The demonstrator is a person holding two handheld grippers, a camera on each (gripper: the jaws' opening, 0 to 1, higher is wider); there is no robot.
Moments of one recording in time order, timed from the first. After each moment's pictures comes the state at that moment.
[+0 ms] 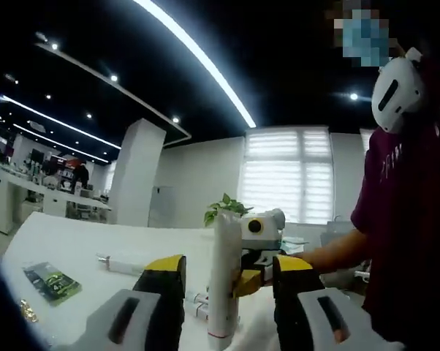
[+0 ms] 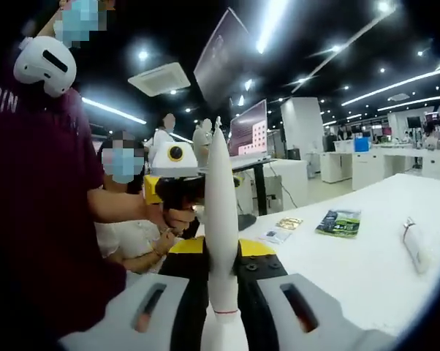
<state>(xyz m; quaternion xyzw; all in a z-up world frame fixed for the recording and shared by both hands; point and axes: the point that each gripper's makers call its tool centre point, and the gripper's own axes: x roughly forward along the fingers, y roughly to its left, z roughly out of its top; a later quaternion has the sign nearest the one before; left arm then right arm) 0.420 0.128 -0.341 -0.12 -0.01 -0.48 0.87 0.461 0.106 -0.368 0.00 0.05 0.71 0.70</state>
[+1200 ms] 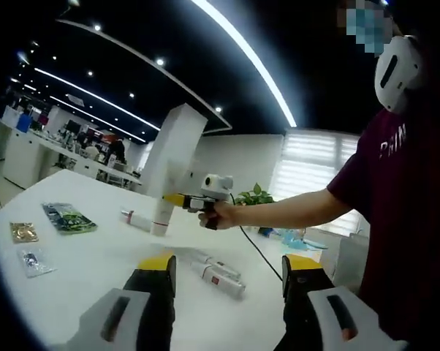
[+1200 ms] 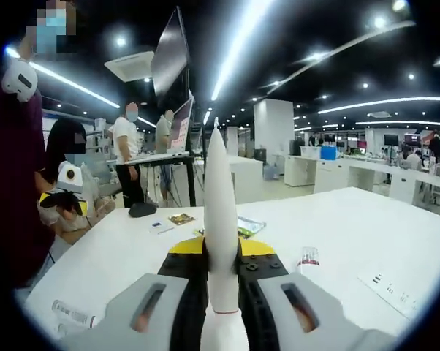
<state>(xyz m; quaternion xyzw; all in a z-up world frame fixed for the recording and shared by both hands) 0.410 0.135 -0.408 -0.19 0.05 -0.40 0.90 0.684 0.082 -0.395 -0.06 0.04 0.66 0.75</state>
